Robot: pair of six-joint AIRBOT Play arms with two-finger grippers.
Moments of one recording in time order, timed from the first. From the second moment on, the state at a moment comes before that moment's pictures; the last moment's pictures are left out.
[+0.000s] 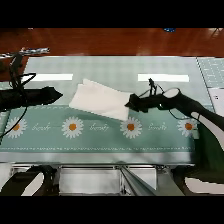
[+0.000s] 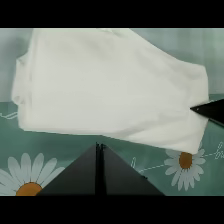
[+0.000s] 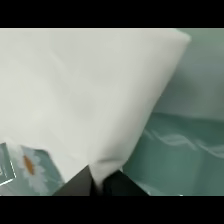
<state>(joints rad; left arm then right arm) 0.03 -0.85 0.82 0.94 -1.01 -1.40 0.27 -1.48 0.93 -0.48 0.80 1.33</state>
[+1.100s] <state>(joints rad) 0.03 -0.86 0.82 0.93 -1.01 -1.40 -0.41 -1.05 1.84 -1.21 1.67 1.85</state>
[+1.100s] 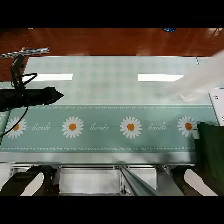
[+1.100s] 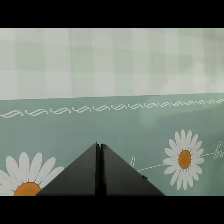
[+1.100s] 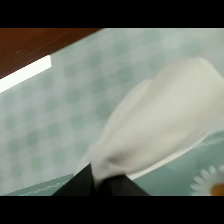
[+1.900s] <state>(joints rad) 0.03 -0.87 0.82 0.93 -0.99 -1.40 -1.14 -0.58 0.87 -1.83 1.84 1.75</state>
